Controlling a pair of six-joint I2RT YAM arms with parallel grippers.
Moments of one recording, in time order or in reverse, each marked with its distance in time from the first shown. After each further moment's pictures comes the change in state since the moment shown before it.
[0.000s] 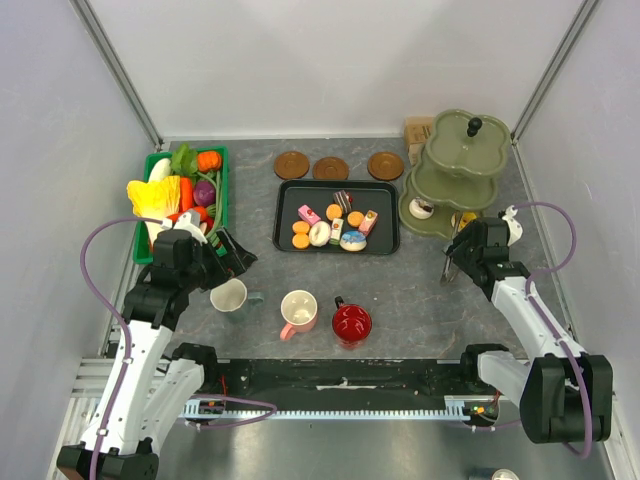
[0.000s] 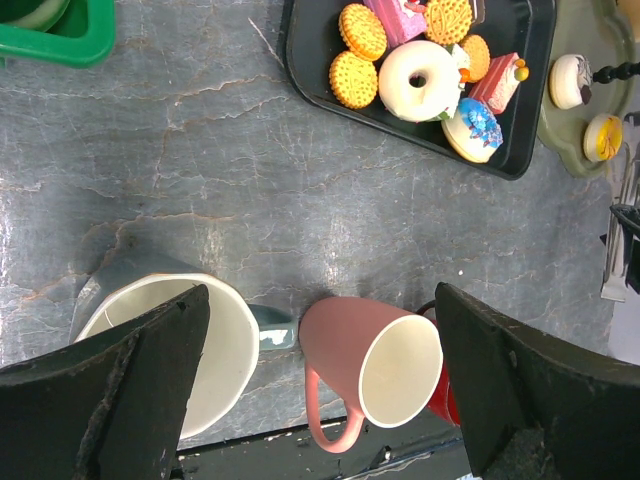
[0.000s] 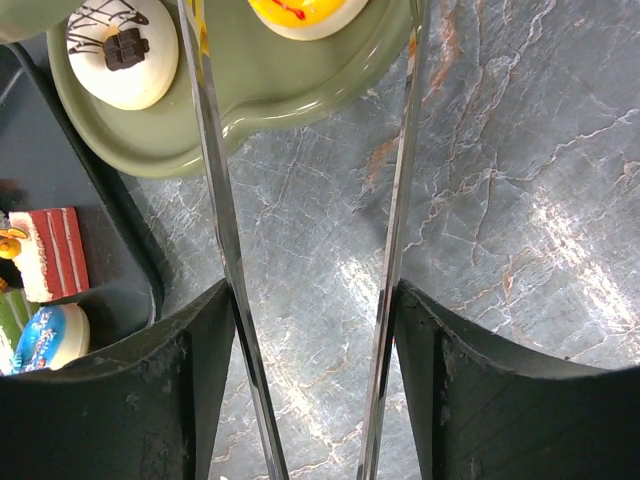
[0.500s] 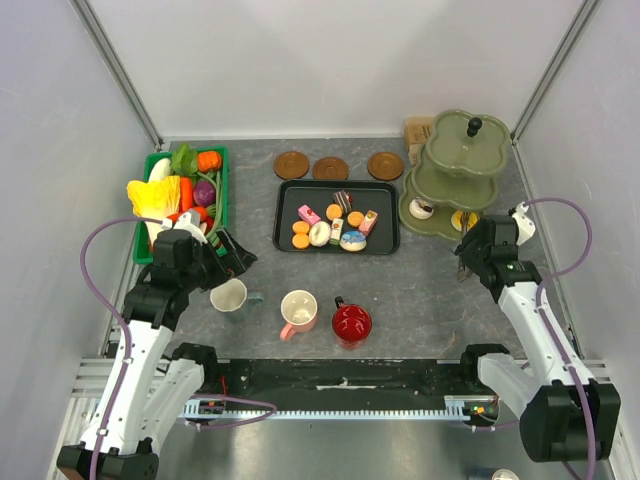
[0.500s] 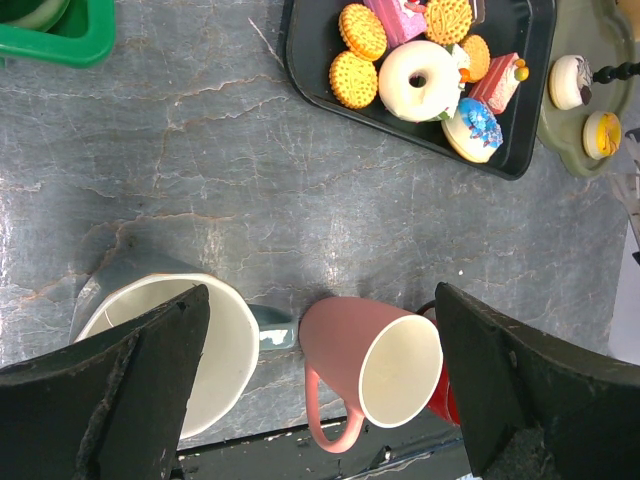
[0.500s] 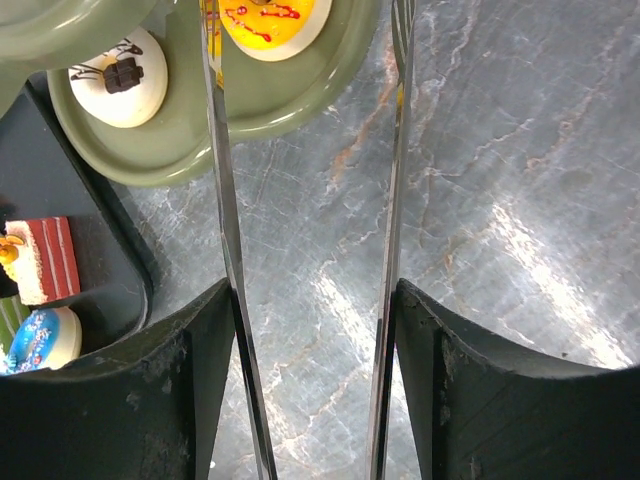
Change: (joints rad) left arm 0.000 0.000 0.000 0.000 0.000 0.000; right arm 0.000 -0.089 0.079 -0.164 0.079 -0.026
